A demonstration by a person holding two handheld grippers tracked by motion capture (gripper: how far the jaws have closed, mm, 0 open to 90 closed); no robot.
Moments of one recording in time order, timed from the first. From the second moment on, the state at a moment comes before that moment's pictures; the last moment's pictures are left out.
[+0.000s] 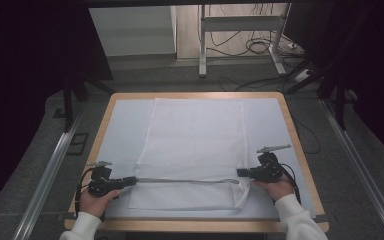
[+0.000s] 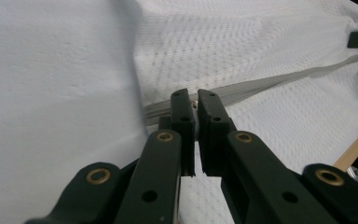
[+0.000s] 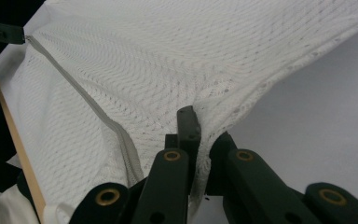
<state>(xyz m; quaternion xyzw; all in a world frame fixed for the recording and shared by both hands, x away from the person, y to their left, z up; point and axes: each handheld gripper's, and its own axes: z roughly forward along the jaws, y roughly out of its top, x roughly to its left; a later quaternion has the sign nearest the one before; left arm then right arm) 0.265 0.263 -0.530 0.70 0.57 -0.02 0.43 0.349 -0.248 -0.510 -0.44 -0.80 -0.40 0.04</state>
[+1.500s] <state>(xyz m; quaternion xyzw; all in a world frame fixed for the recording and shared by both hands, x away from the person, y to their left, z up) 0.285 0.217 -0.490 0.74 0.49 0.14 0.44 0.306 -0.282 -0.471 -0.45 -0.76 -0.45 -0.12</state>
